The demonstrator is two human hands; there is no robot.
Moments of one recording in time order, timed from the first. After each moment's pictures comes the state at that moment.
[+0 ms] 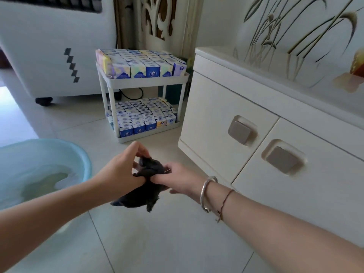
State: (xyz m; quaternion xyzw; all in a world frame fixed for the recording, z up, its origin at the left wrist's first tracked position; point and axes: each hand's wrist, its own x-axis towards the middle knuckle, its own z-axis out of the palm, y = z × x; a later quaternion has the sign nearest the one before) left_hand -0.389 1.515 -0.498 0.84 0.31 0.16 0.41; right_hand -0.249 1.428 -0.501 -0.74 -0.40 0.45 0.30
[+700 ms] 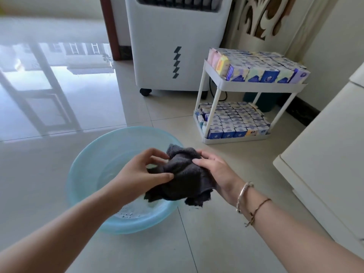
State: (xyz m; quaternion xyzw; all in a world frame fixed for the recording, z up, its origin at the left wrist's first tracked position) left_hand -0.552 1.594 -0.522 0.64 0.50 0.25 0.53; right_hand -0.357 1.563 -0.538 -0.58 -0.37 0.57 0.44
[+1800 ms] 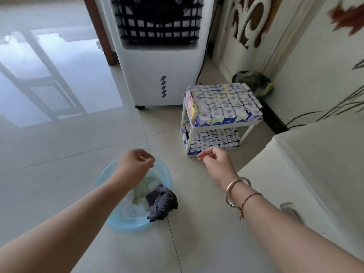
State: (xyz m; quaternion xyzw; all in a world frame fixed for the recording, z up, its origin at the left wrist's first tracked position) left_hand -0.490 1.634 -0.275 0.58 0.65 0.17 0.46; right_hand -0.291 1.575 -0.283 -0.77 -0.36 0.39 0.35
